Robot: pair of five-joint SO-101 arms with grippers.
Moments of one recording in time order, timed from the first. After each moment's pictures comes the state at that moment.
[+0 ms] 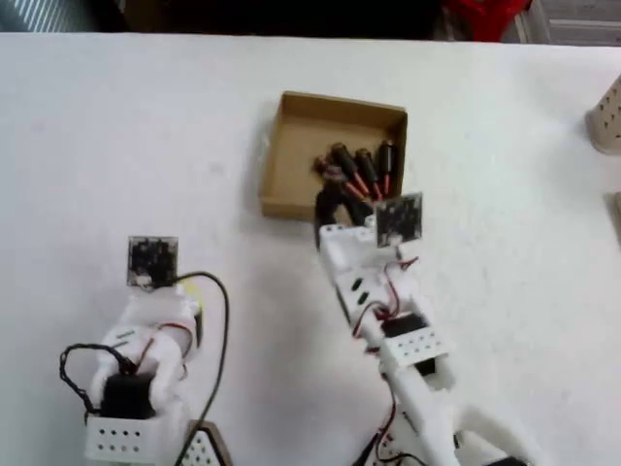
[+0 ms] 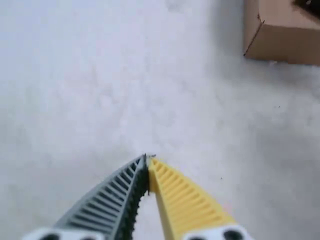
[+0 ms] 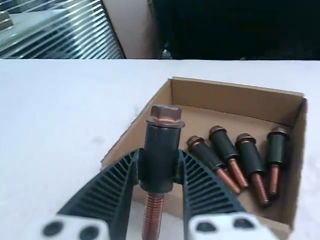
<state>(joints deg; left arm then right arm) -3.4 -104.0 97.1 60.7 3.2 -20.7 -38.1 77.5 -14.8 -8.0</state>
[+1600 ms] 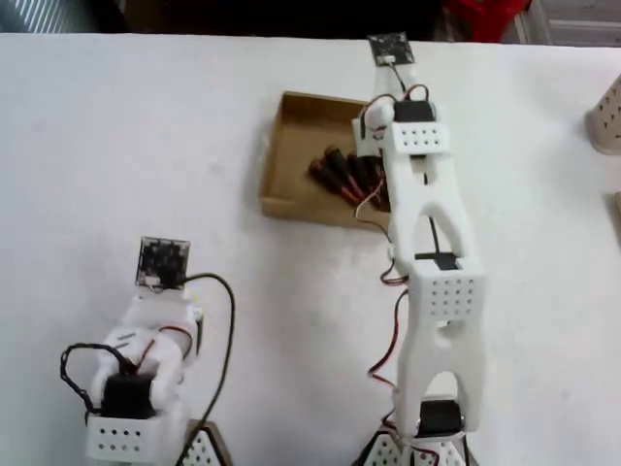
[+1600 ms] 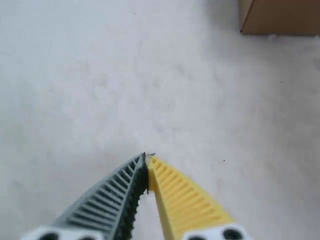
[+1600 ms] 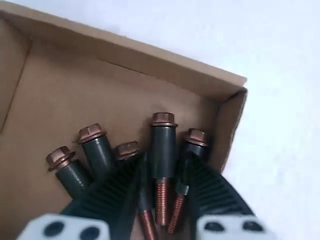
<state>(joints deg) -3.4 -104.0 97.1 63.5 -0.5 -6.9 44.1 -43.6 68.0 6.4</state>
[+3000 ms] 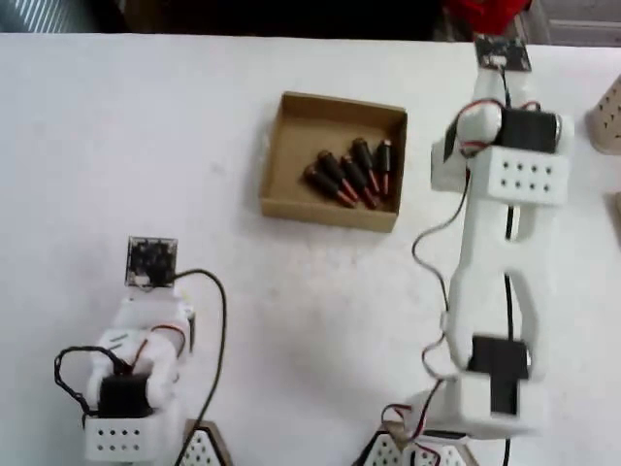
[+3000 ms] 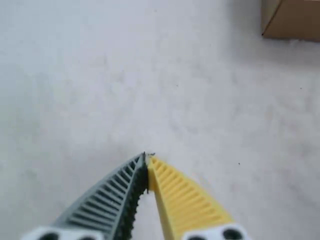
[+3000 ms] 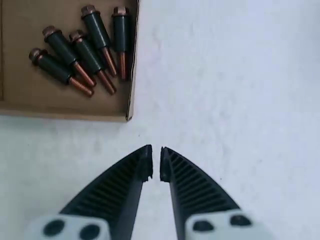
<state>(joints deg) -7.3 -104.0 97.1 64.2 -0.6 4.2 -2.3 -15.2 96.5 6.4</state>
